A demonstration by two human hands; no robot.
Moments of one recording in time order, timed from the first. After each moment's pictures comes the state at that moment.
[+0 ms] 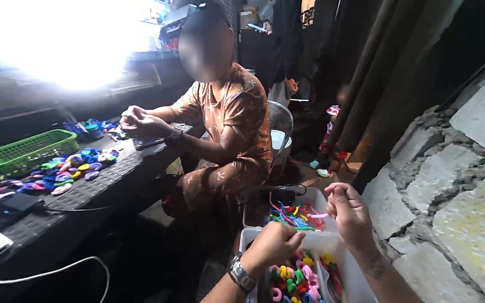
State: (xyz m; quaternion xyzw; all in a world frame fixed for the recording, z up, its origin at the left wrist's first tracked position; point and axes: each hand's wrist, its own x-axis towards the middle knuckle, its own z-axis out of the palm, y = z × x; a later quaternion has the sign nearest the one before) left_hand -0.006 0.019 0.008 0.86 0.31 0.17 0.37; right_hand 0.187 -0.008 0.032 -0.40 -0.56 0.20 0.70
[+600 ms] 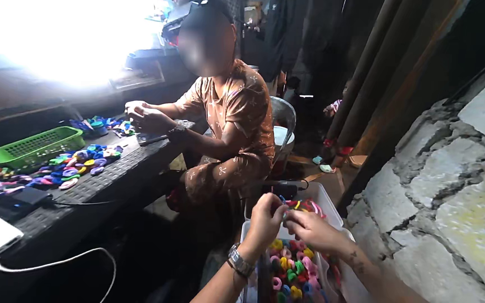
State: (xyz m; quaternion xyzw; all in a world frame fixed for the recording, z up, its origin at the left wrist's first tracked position) left_hand -0.008 0.024 0.005 0.73 0.40 0.43 0.35; right_hand 0.171 -0.005 0.015 -0.52 -0.76 0.34 0.21
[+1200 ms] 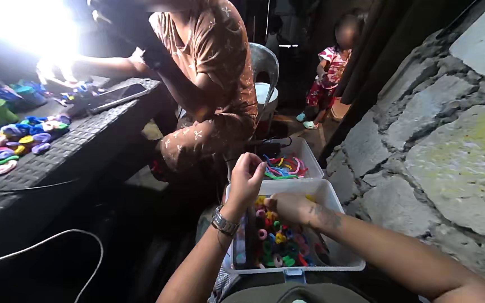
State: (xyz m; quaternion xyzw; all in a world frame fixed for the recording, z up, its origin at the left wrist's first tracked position) left_hand -0.011 0.026 -0.005 0.70 0.36 0.49 0.38; right_hand 0.143 -0.020 -0.015 -0.54 -0.78 0.29 -0.12
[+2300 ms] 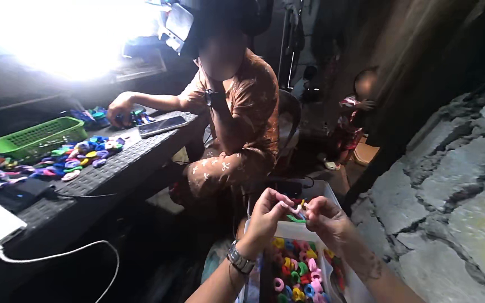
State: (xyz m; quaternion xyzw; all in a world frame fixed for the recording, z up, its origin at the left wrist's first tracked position) left_hand -0.012 0.027 -0.001 0.57 0.18 0.53 0.60; right_hand 0.177 -0.009 -0.011 -0.20 -0.54 0.54 0.61
